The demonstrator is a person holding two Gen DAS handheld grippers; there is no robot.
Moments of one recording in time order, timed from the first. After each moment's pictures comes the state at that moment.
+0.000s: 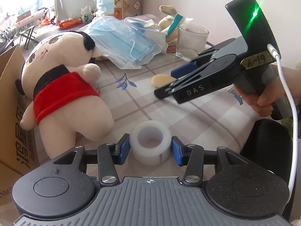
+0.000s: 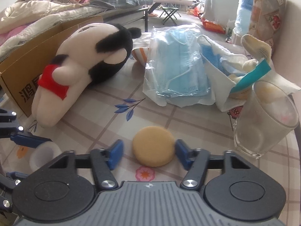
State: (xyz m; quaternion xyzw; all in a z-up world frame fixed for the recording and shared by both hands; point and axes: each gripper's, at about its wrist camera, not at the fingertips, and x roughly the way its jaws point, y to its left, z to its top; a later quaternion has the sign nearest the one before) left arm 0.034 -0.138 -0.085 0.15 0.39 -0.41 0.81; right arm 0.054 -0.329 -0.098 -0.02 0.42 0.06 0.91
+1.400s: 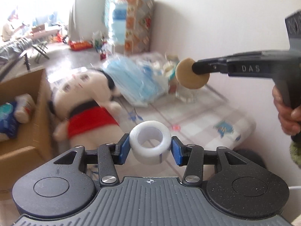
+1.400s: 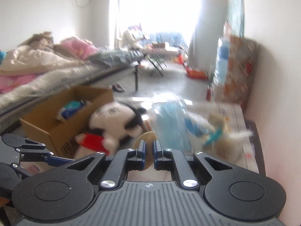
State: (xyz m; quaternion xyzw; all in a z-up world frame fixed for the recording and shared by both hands) left arm 0.007 -0.081 -0.013 0.07 0.31 -0.40 0.86; right arm -0.037 -0.295 0.031 -0.01 0.25 0.03 0.97
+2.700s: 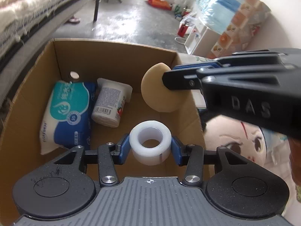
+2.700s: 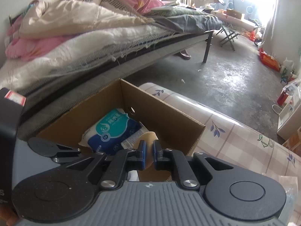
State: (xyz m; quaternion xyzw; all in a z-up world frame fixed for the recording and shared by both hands) left arm 0.273 0.002 -0.041 -0.06 0.49 -0.21 0.84; right arm 0.296 -0.103 0.014 -0.10 0.41 0.21 0.88
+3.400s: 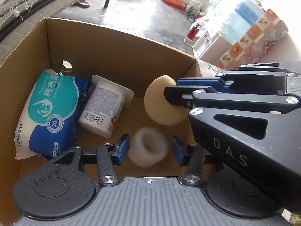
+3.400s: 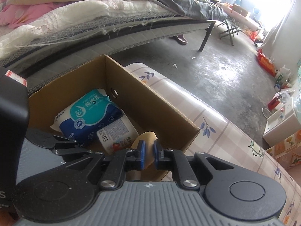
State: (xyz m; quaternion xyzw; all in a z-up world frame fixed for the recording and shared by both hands) left arm 0.302 0.005 -0.061 -0.12 0.52 -0.18 0.83; right arm 0.335 -0.085 -0.012 -0.19 0.45 0.18 0.86
